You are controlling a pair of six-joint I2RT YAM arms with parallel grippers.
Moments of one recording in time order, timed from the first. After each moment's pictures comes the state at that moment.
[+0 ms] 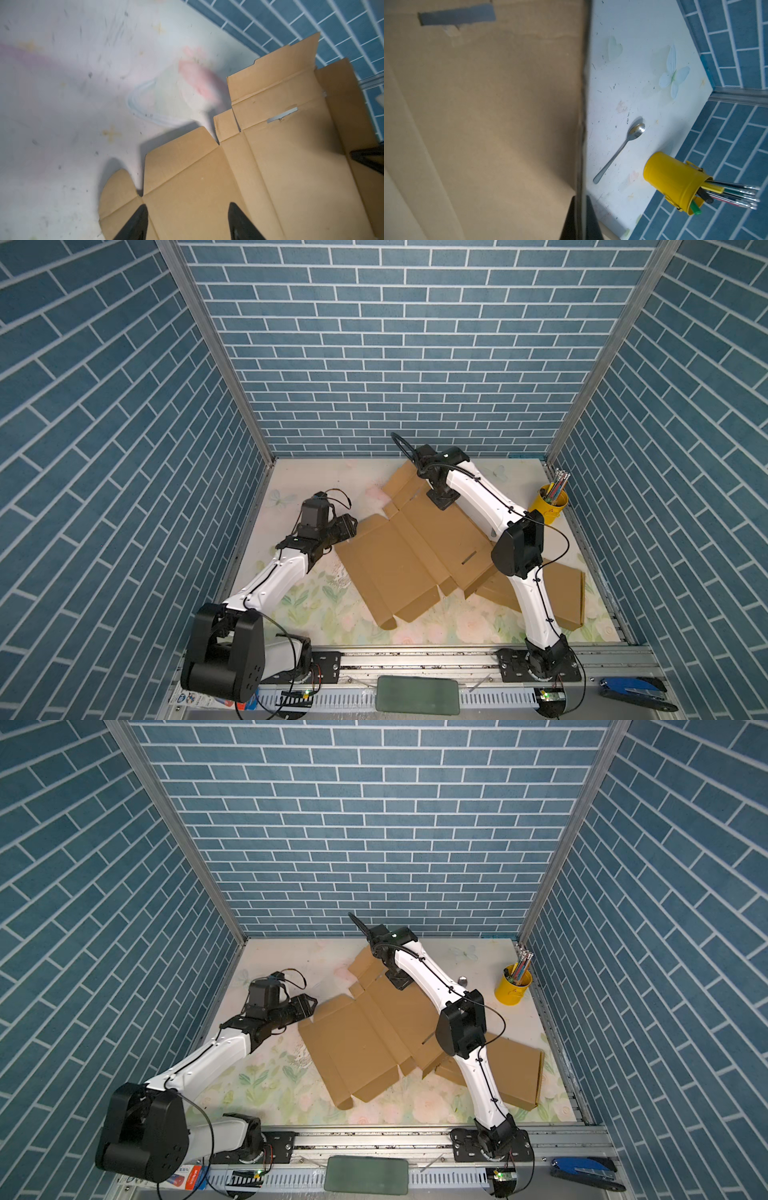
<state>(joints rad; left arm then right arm) -0.22 1.29 0.69 -0.14 0.19 -0.56 0.69 2.29 2.34 -1.46 0.48 -0.08</state>
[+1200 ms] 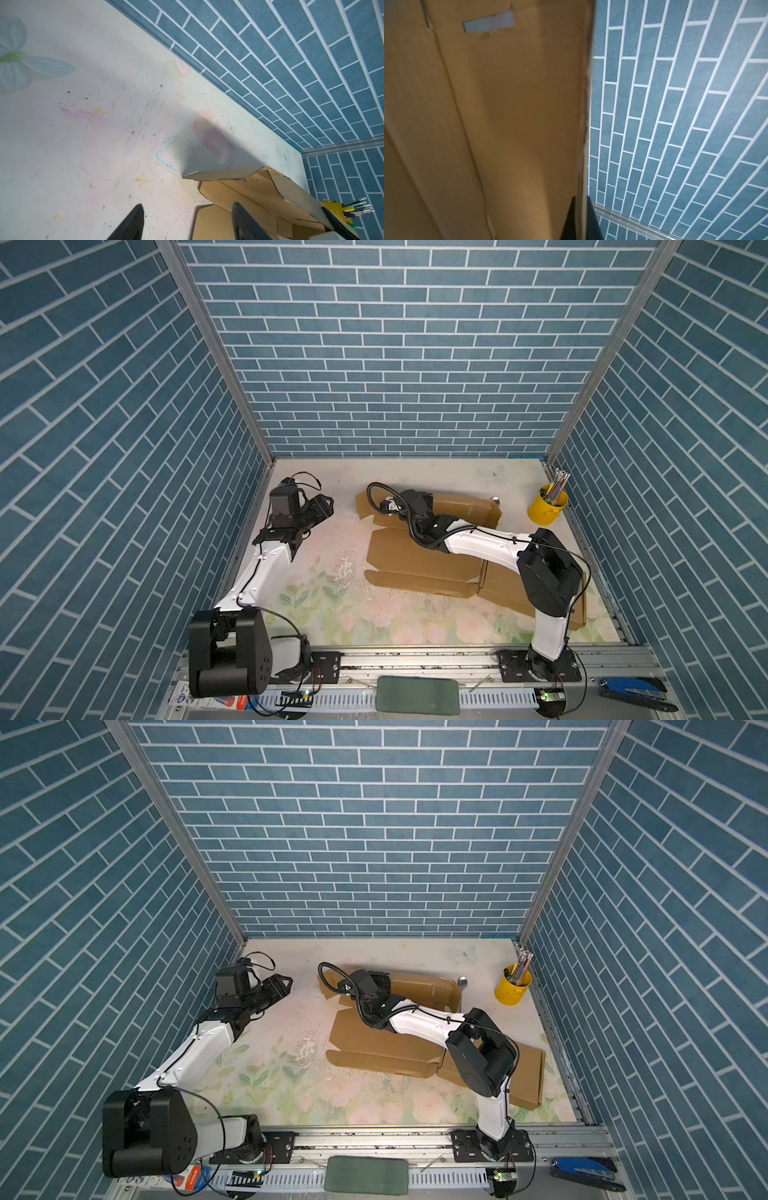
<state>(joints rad) 0.03 1.29 0.86 -0.13 0.30 -0.58 0.92 1.89 1.35 -0.03 0.81 -1.13</state>
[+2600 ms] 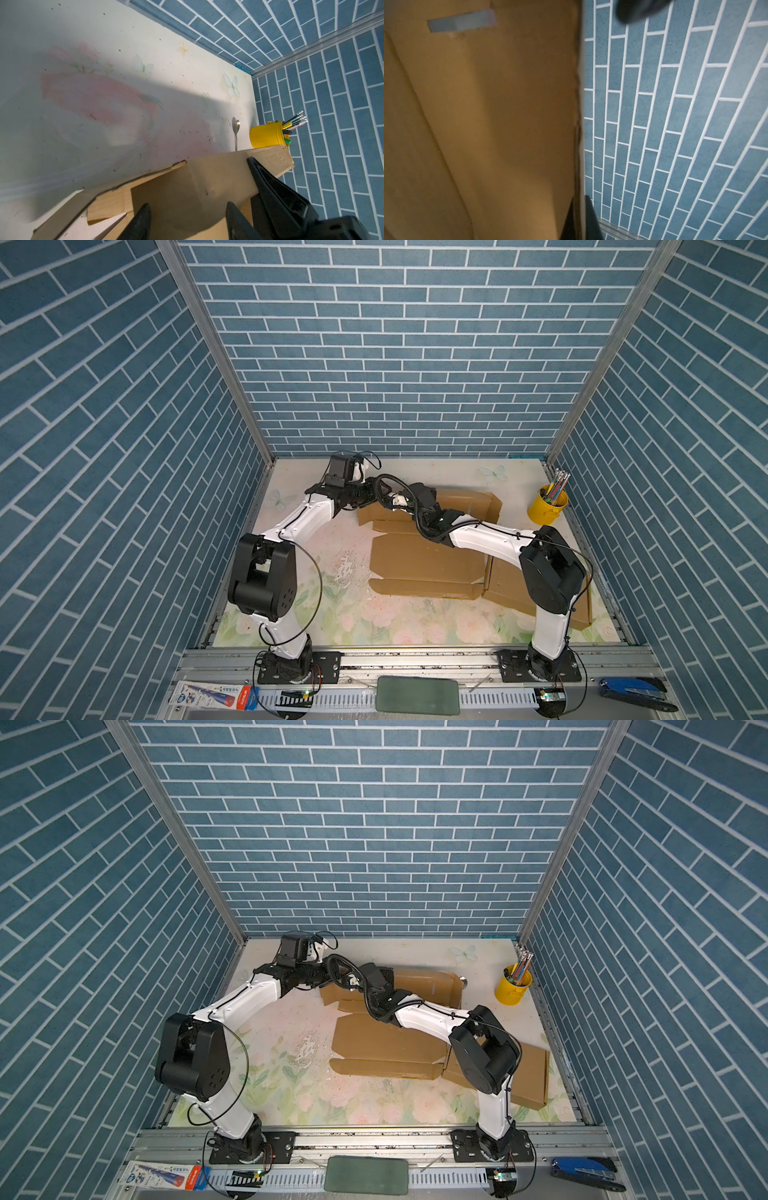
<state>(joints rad) -0.28 1.73 1.29 -0.28 0.52 -0.59 0.87 1.90 1.35 -0.01 0.68 -1.15</state>
